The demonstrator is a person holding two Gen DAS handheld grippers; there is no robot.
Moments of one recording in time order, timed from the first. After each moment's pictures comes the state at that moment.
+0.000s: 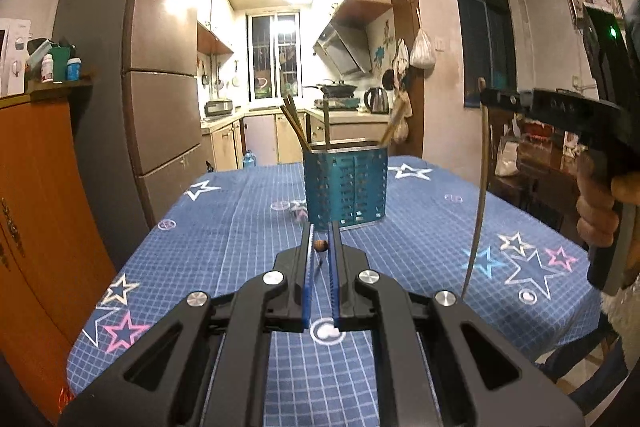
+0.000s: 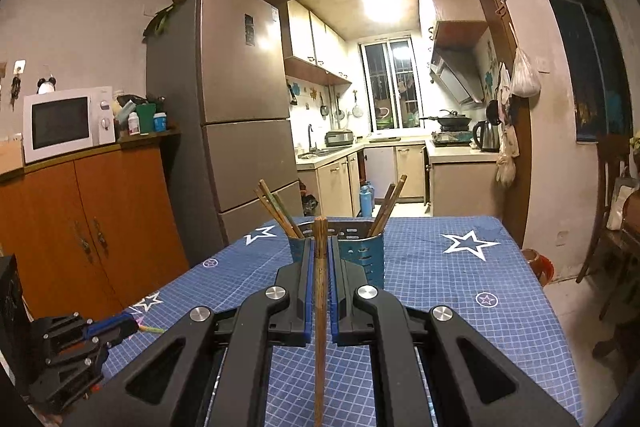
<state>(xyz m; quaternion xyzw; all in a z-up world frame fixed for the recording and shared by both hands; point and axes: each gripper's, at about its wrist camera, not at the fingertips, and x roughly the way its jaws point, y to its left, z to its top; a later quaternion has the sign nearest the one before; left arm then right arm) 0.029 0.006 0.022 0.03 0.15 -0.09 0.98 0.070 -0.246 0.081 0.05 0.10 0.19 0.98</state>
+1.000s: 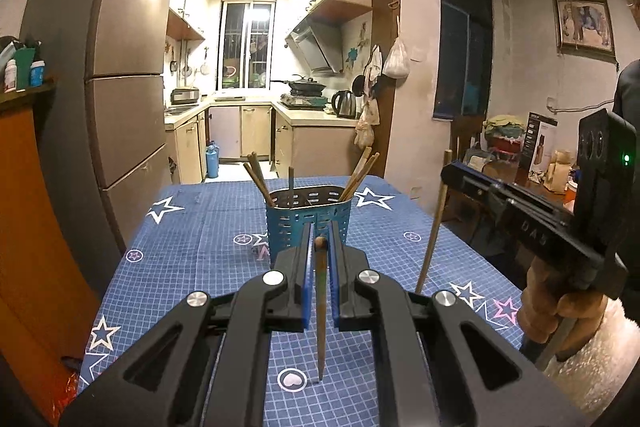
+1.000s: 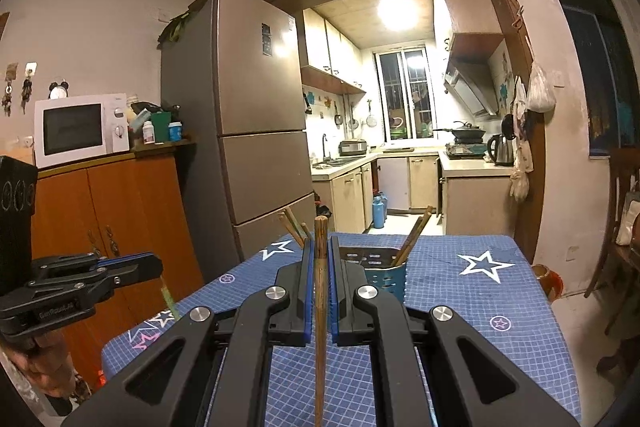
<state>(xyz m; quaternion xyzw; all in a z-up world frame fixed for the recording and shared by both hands) 0.067 -0.005 0.112 0.00 0.18 -0.16 0.97 0.072 -0.222 0.113 0.04 0.09 0.21 0.97</state>
